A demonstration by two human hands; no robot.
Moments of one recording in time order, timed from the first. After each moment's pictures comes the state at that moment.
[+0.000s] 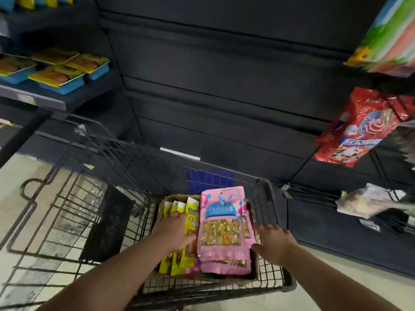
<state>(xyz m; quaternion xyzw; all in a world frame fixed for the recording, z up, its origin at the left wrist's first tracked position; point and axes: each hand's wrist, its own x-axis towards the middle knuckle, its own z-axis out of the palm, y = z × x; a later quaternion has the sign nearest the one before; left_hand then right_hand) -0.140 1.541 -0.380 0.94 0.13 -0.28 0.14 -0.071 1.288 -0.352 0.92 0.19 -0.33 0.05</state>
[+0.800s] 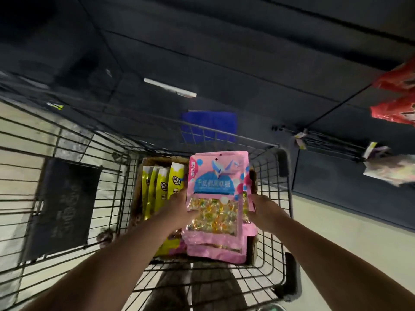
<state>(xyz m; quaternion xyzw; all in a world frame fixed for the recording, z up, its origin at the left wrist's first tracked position) -0.047 1.512 -0.496 0.82 0.27 -0.39 0.32 0.037 1.296 -0.491 0.88 0.10 -0.47 -0.06</state>
